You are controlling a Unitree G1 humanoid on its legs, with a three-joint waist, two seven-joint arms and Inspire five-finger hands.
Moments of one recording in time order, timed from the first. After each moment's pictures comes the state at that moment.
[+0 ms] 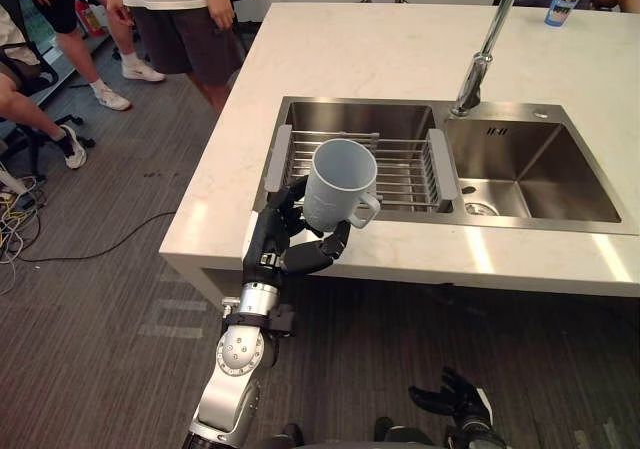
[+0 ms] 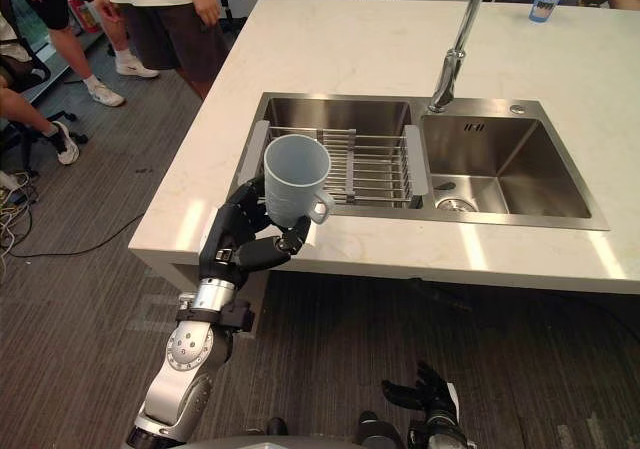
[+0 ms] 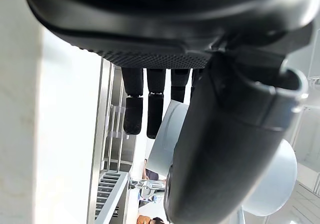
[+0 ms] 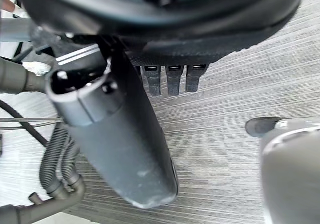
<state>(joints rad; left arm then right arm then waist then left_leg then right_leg) 0.10 0.11 -0.25 -0.23 -0.20 -0.14 0.13 0.20 -0.10 -0.17 0.77 0.10 -0.07 -0.08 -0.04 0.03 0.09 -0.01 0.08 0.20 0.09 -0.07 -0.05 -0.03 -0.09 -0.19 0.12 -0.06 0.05</state>
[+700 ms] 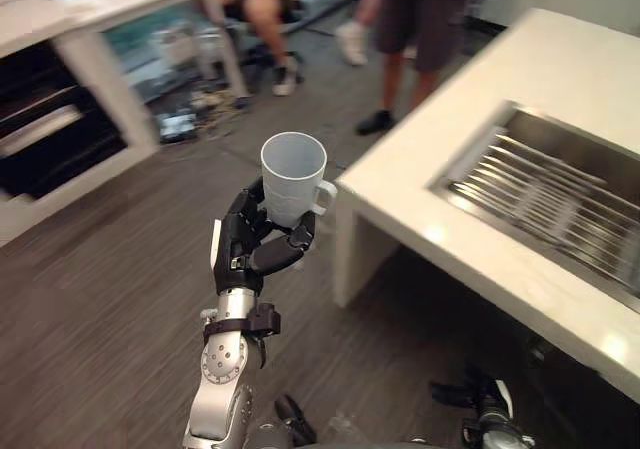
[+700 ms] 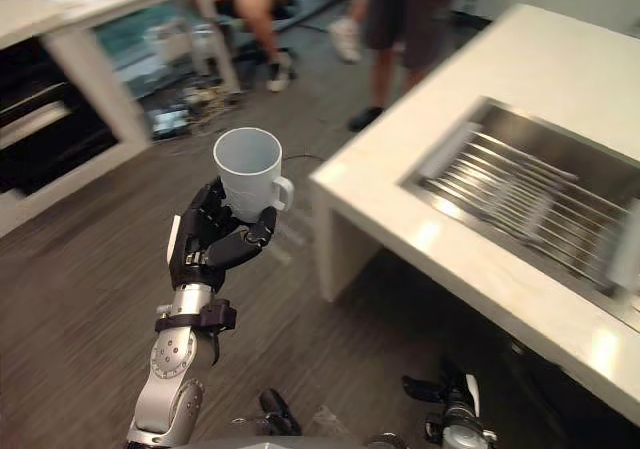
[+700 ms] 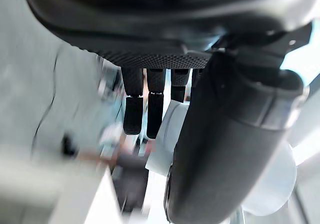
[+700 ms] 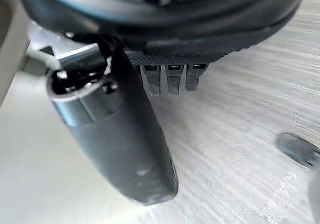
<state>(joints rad) 0.18 0.04 -0.16 -0.27 -0.24 -0.14 0.17 0.17 -0.21 -0.15 0.80 0.07 -0.07 -0.13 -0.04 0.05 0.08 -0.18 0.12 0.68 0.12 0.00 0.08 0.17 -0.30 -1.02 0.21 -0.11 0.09</state>
